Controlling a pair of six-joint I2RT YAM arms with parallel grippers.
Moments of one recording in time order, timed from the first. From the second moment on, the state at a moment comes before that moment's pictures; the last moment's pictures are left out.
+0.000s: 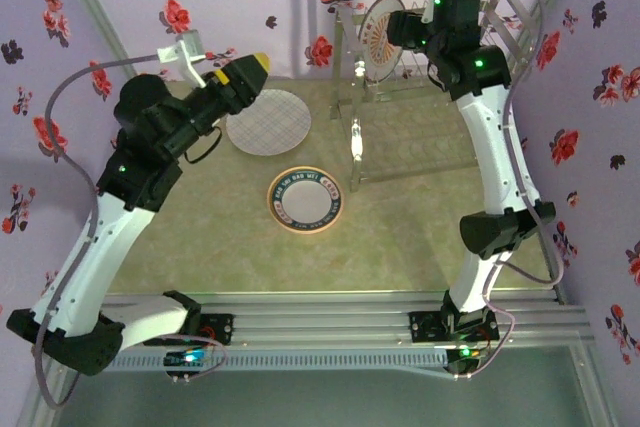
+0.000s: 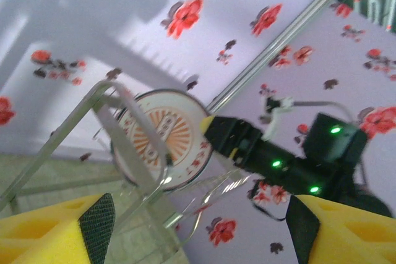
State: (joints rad) left arm -0.53 1.15 1.52 -0.23 0.19 -0.78; right arm 0.31 1.82 2.34 -0.86 0.10 0.24
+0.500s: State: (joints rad) left arm -0.53 1.15 1.60 -0.16 0.20 -0.78; right arm 0.31 1.89 2.38 -0.85 0.04 0.26
